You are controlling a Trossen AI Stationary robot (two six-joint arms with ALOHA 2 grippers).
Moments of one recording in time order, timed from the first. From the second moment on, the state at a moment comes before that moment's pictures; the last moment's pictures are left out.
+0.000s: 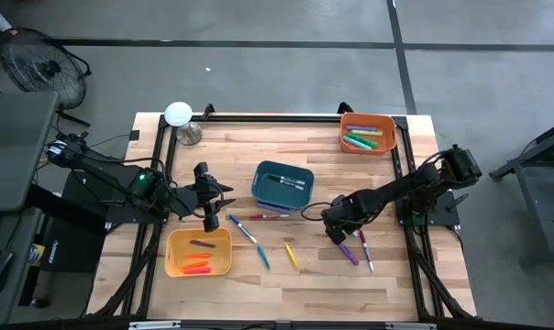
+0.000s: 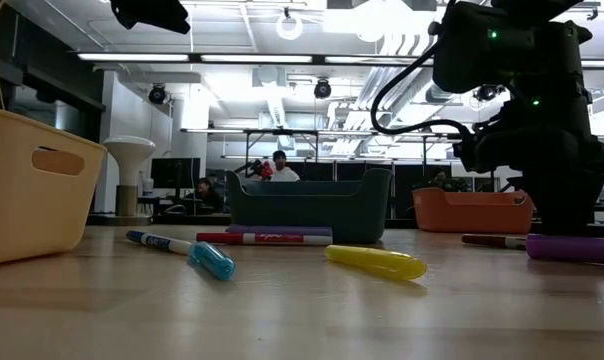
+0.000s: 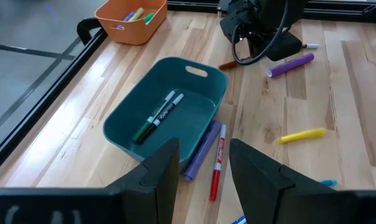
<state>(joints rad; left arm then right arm) -0.42 1.00 0.94 -0.58 -0.61 -0.36 0.25 1.67 0.79 -0.72 -0.07 1.21</state>
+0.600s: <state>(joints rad) -0.42 1.00 0.94 -0.60 -0.59 -0.34 0.19 1.64 0.85 -0.87 -0.03 1.10</state>
